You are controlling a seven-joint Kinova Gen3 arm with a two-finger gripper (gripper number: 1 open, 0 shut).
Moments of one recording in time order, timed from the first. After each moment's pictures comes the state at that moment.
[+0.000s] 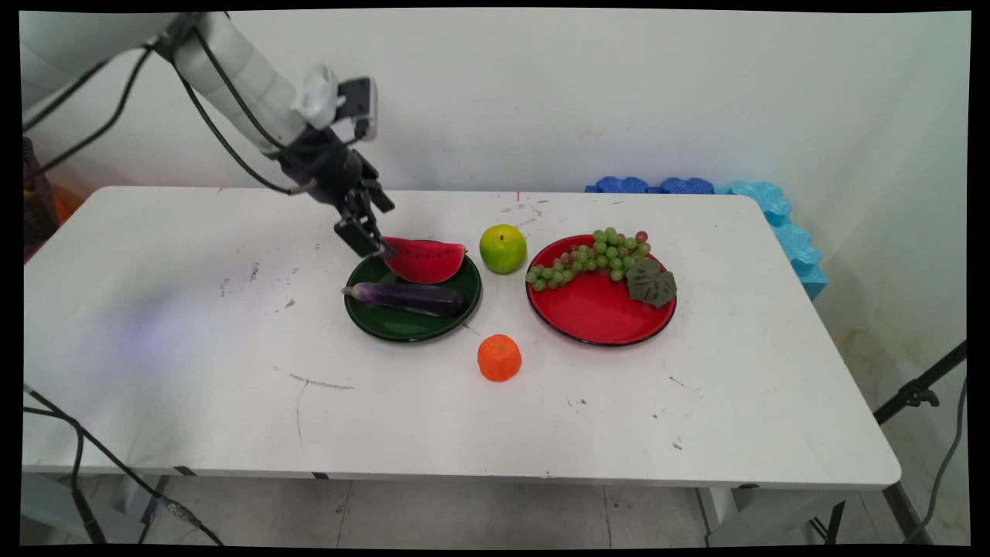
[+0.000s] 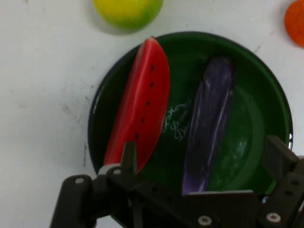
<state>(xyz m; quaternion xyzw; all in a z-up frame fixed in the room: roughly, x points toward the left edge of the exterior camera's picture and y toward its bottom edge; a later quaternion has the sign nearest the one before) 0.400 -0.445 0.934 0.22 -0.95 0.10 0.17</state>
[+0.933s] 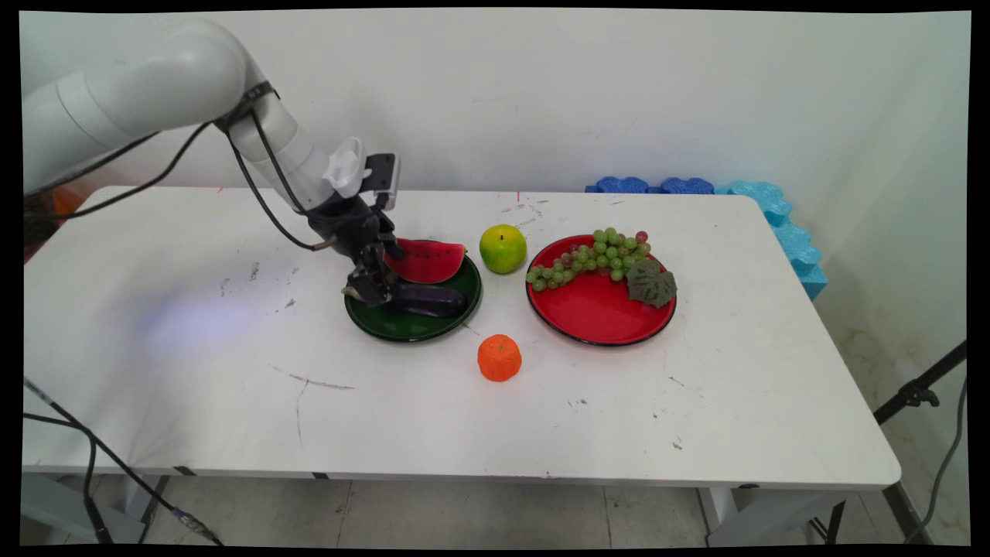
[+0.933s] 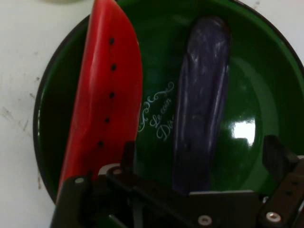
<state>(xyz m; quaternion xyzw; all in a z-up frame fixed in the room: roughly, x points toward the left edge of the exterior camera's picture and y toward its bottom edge) 0.396 -0.459 0.850 0.18 -0.97 0.07 0.15</state>
